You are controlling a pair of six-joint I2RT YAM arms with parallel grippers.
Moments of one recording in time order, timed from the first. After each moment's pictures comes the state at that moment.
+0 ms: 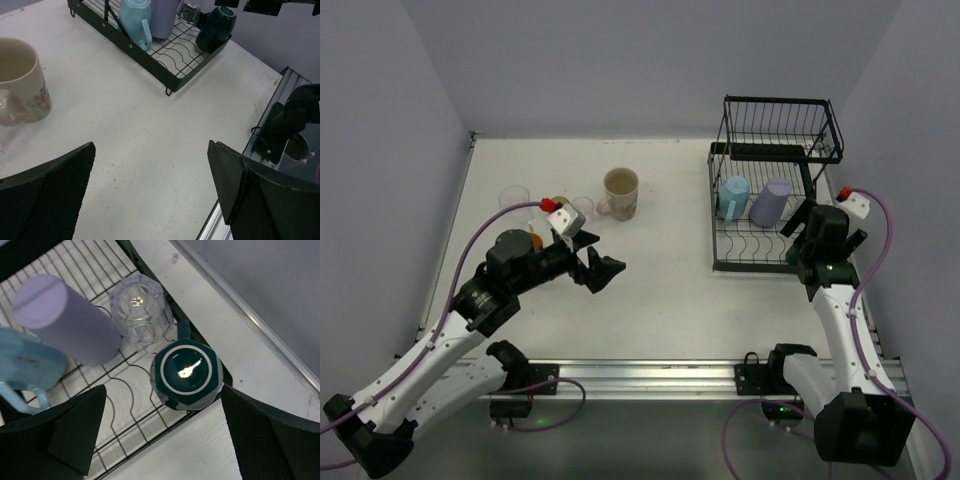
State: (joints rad) left arm -0.63 0.75 0.75 -0.19 0.33 -0.20; right arm -0.08 0.89 0.72 -0.33 0.41 0.39
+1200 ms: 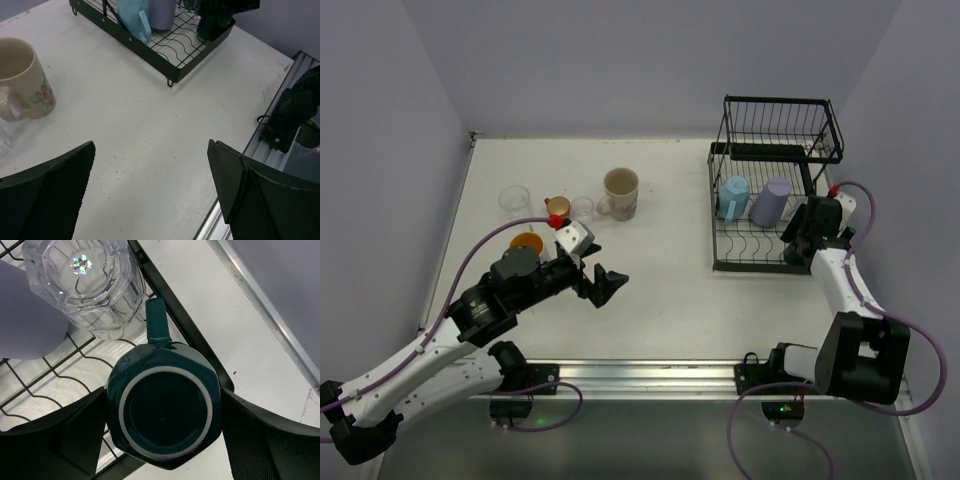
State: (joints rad) left arm -0.87 0.68 0.75 -0.27 0.07 -0.14; right arm -0.17 1.25 0.77 -0.32 0.37 0.33
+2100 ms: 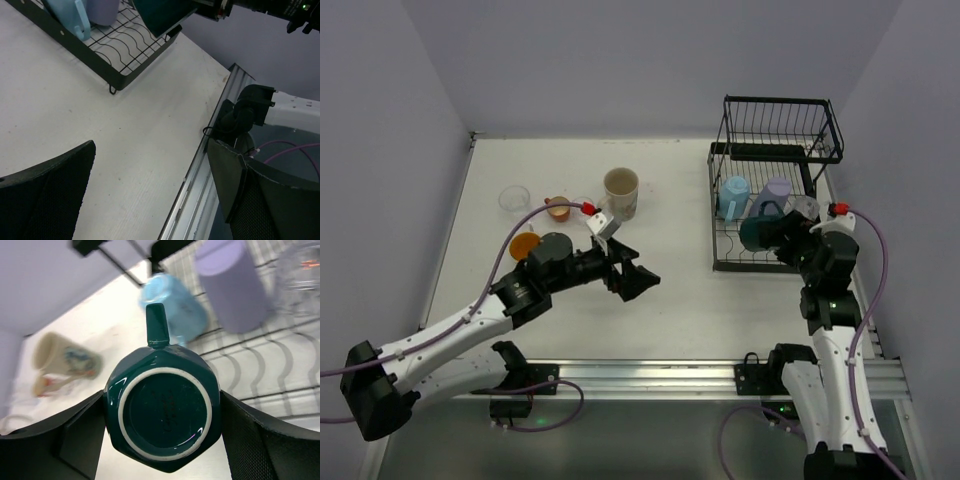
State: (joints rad) left arm -0.84 0.91 0.69 0.04 0.28 -0.38; right arm -0.09 0.64 0.61 -0.30 -0.11 0.53
